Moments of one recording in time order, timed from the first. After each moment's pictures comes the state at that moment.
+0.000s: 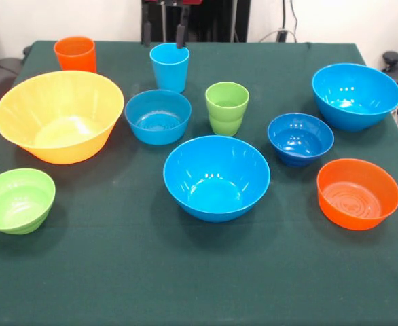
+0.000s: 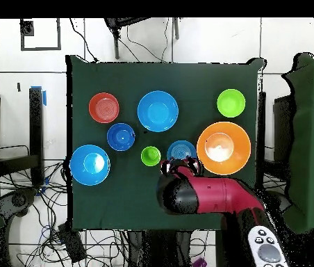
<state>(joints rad) -0.53 -0.88 0.18 2.01 -0.46 0.23 1.67</state>
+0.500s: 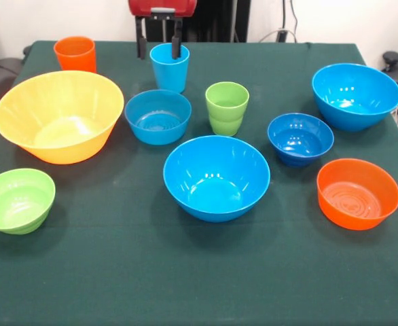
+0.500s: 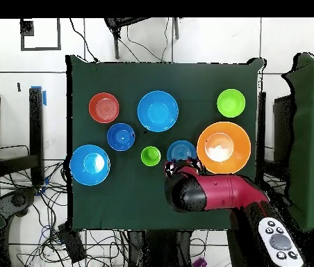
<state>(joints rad) -0.62 -0.83 0.27 2.01 -0.53 0.24 1.67</state>
